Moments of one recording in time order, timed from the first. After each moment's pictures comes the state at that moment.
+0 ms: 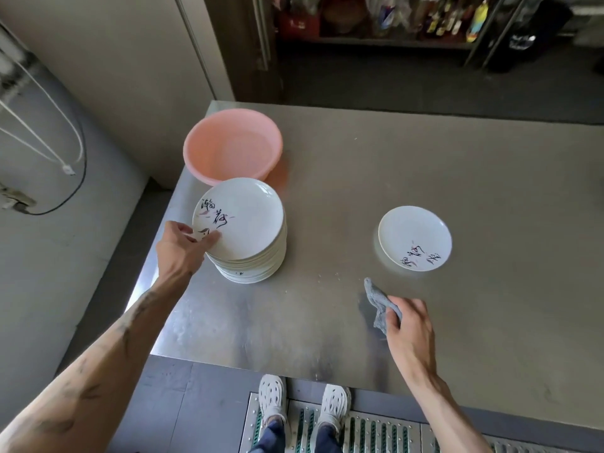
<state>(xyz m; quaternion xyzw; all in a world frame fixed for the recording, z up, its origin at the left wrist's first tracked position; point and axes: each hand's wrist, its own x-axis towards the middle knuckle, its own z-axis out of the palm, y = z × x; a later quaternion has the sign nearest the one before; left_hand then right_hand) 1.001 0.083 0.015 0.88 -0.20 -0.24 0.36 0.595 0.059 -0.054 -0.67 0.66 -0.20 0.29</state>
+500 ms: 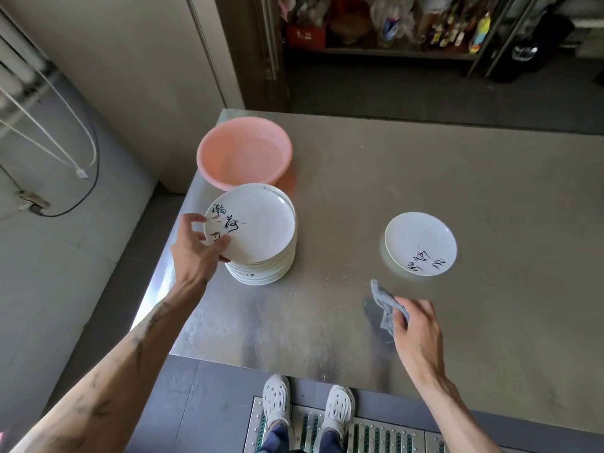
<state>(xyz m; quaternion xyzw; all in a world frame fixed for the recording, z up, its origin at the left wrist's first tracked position) 0.987 0.096 0.030 0.83 -0.24 -0.23 0.45 0.599 0.062 -0.033 -0.68 0.64 -0.21 0.30</state>
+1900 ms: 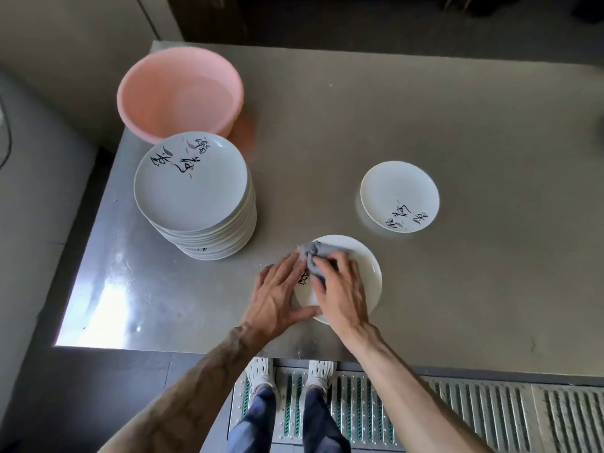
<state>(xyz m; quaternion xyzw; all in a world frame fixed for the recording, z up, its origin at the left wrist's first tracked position) 0.823 0.120 -0.162 0.67 -0.69 -0.19 0.18 0.664 0.057 -0.118 -0.77 0.58 -0.08 0.26</state>
